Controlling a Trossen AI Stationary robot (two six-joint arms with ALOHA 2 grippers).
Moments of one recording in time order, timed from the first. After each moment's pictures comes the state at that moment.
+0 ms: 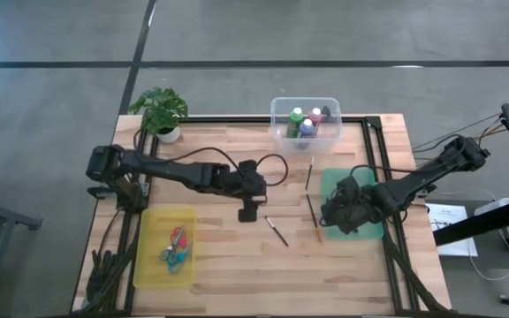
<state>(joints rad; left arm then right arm) -0.05 1.72 1.25 -0.37 -0.14 0.06 0.47 1.19 0.83 -1.06 0.45 1.63</state>
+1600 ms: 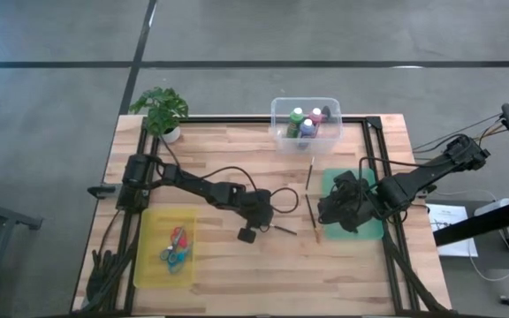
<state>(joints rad) -0.09 2.07 1.16 -0.11 0.16 0.24 0.47 1.19 1.02 -1.05 0.57 1.50</state>
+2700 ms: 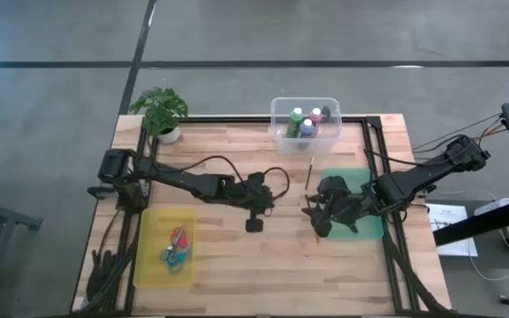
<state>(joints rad) -0.08 1.82 1.15 -0.06 -0.07 0.04 0.42 1.19 1.01 -0.65 0.47 0.97</state>
